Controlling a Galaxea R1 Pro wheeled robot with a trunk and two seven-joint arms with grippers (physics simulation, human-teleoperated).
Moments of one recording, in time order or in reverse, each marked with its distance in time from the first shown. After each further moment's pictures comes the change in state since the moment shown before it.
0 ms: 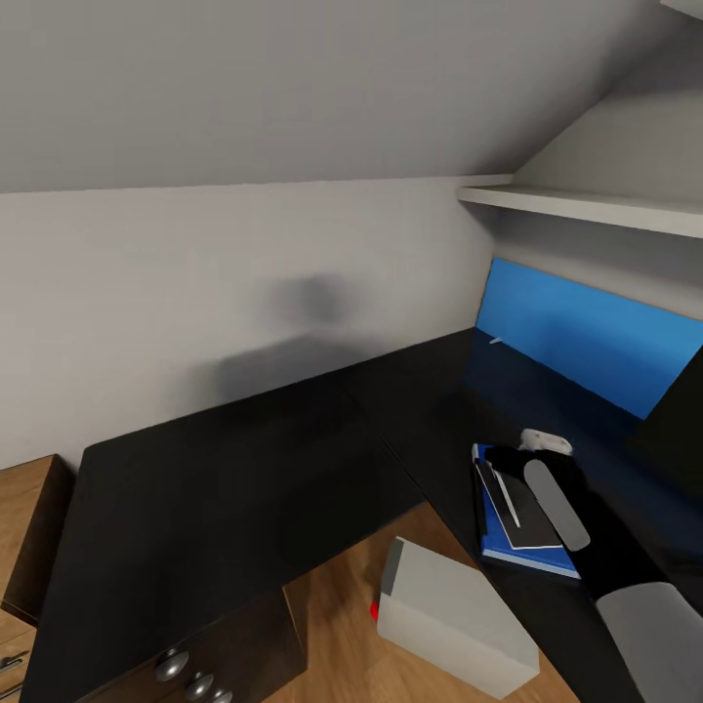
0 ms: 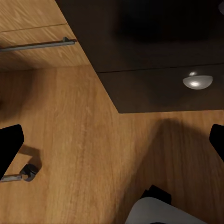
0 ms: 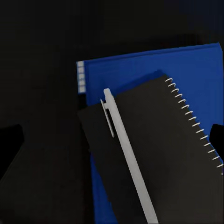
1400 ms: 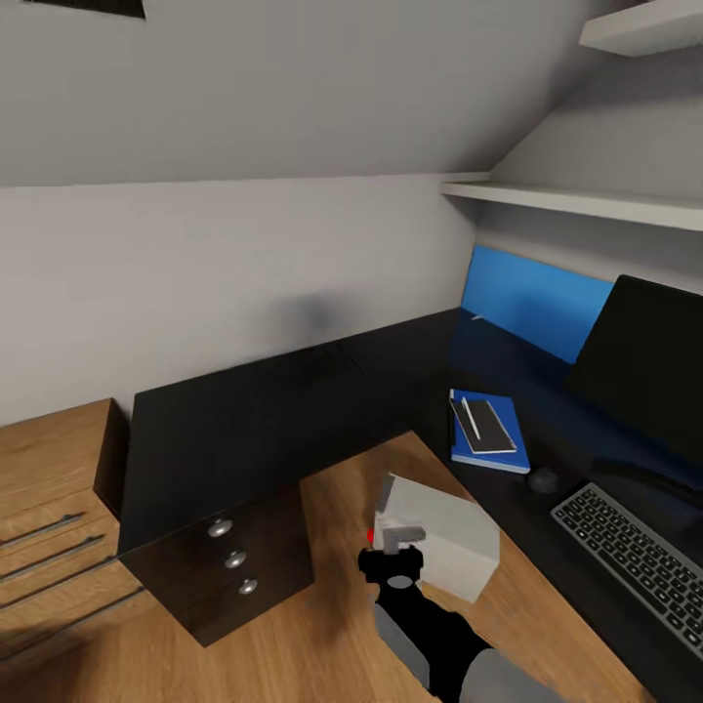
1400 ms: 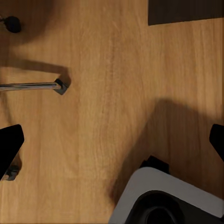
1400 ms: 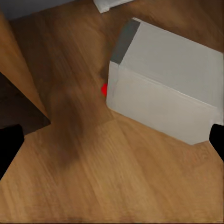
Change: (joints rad) left arm 0.000 0.009 0.008 -0.065 0.008 0.211 0.003; right arm 0.084 0.394 0.567 0.599 0.162 -0.589 0.033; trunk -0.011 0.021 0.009
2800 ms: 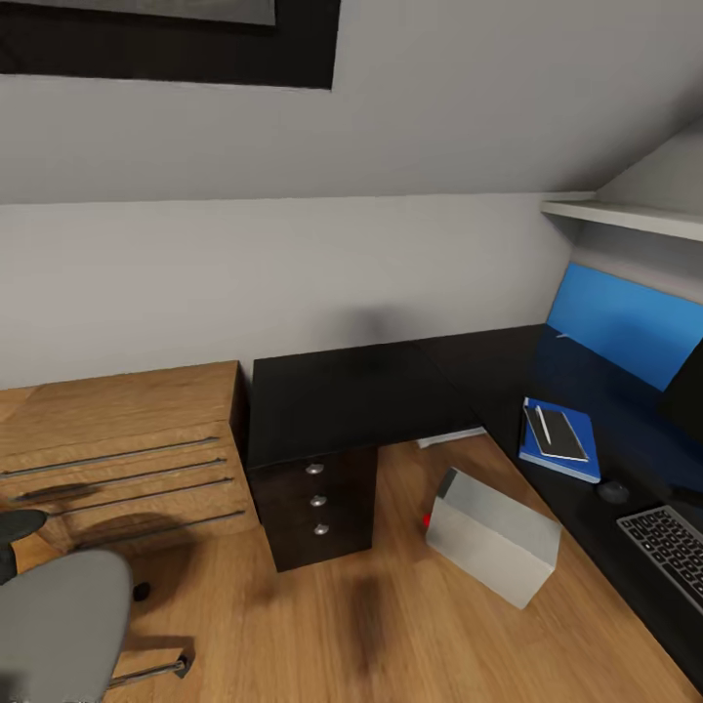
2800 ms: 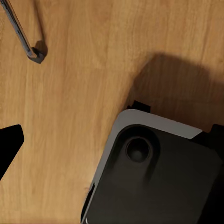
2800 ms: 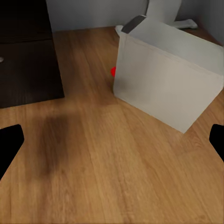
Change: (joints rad) left arm -0.001 -0.059 -0.008 -0.002 -0.085 0.223 0.003; right arm 0.354 -0.082 0.005 0.602 -0.006 -1.143 0.253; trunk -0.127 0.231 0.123
